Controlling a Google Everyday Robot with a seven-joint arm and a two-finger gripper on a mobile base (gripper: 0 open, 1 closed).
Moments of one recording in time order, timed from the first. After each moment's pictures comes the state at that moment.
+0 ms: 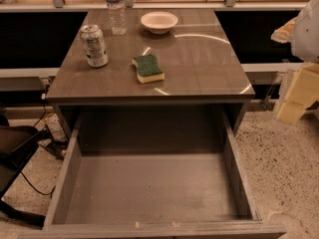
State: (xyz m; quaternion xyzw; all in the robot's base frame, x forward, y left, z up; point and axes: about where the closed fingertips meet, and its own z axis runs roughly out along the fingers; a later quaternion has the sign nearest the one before) arm 0.438 -0.215 0.984 -0.60 0.78 -0.04 0.17
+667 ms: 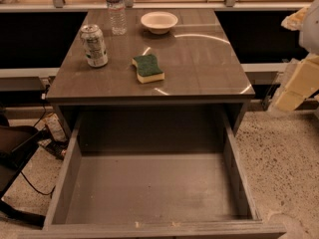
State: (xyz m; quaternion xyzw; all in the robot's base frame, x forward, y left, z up) arm 0.459 -0.225 0.996 -0.57 0.79 -0.06 0.23
